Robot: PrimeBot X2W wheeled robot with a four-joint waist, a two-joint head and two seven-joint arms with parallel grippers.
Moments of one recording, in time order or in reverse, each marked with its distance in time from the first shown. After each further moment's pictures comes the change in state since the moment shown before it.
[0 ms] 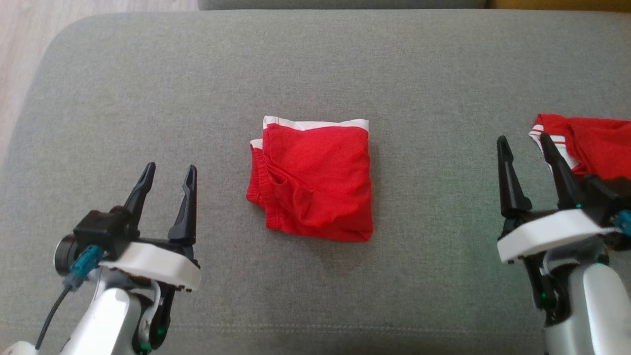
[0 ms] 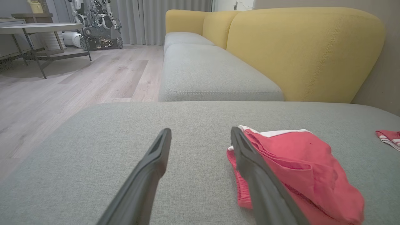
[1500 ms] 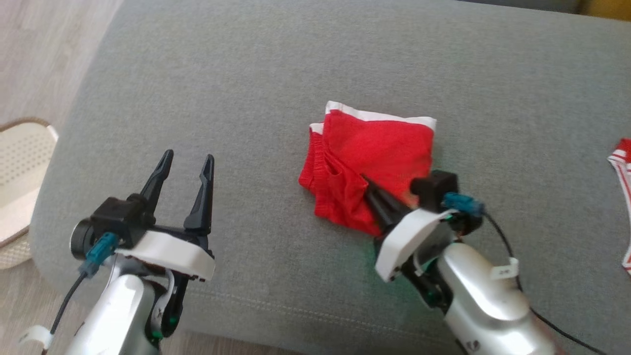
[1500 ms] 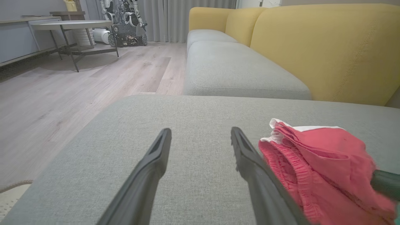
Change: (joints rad) left arm -0.060 -0.013 -0.051 0.030 0.000 -0.013 -0.013; right arm -0.287 -0.013 0.580 0.518 0.271 0.000 -0.075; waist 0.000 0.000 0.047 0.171
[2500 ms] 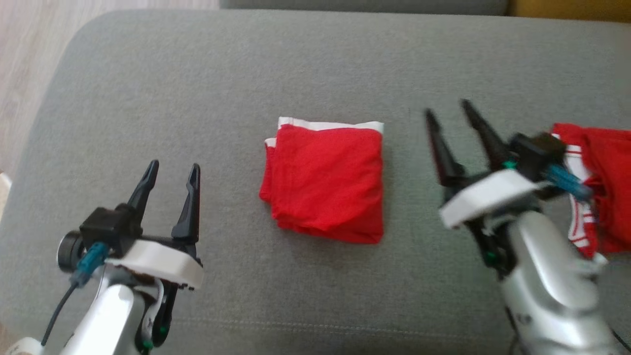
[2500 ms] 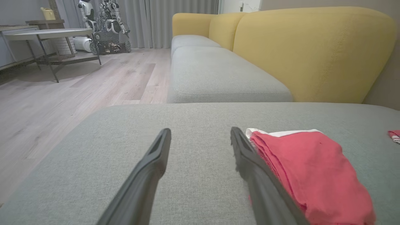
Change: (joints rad) left arm 0.032 0.025 0.016 -0.003 -0.002 0.022 -0.002; right arm 0.011 -0.036 -0.291 -0.163 -0.105 0.000 -0.088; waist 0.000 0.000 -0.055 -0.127
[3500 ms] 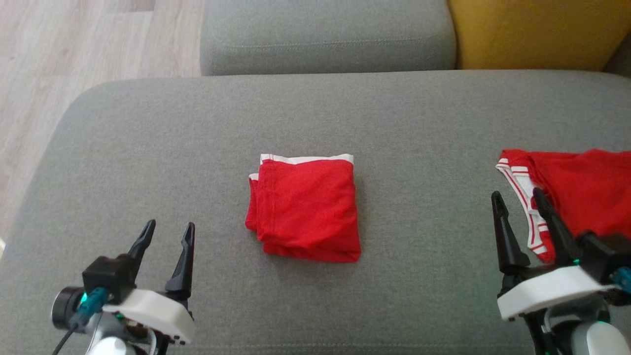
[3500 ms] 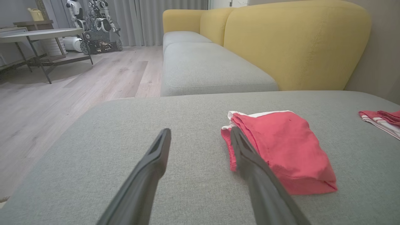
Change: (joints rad) left arm 0.178 0.061 -0.013 -0.057 -0.025 0.043 0.050; right arm 0.495 0.053 -0.269 -0.493 -0.135 0.000 0.190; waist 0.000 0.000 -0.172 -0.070
